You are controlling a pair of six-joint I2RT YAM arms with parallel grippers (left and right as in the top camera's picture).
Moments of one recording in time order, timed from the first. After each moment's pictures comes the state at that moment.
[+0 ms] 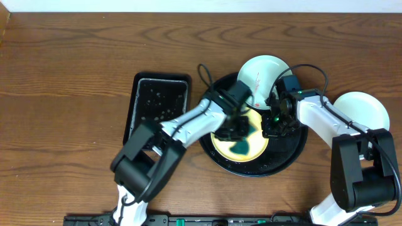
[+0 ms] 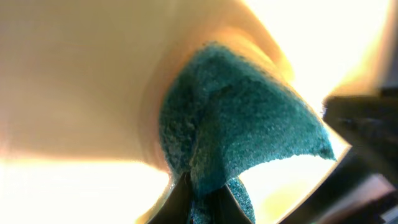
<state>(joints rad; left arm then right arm) -0.71 2.02 1.33 -0.73 0.38 -0.67 0.21 1.80 1.02 -0.80 -0.25 0.20</state>
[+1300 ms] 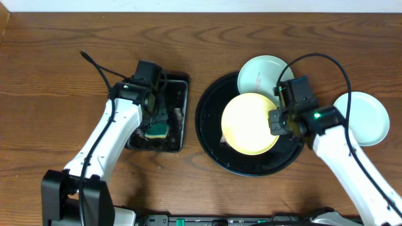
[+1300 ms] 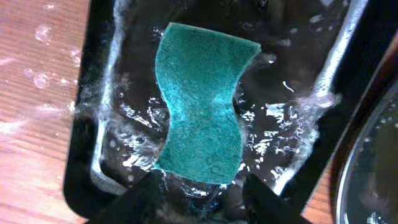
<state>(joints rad) -0.22 1.56 1.13 -0.94 -0.07 -0.42 0.37 1.33 1.00 -0.83 0.15 0.19</state>
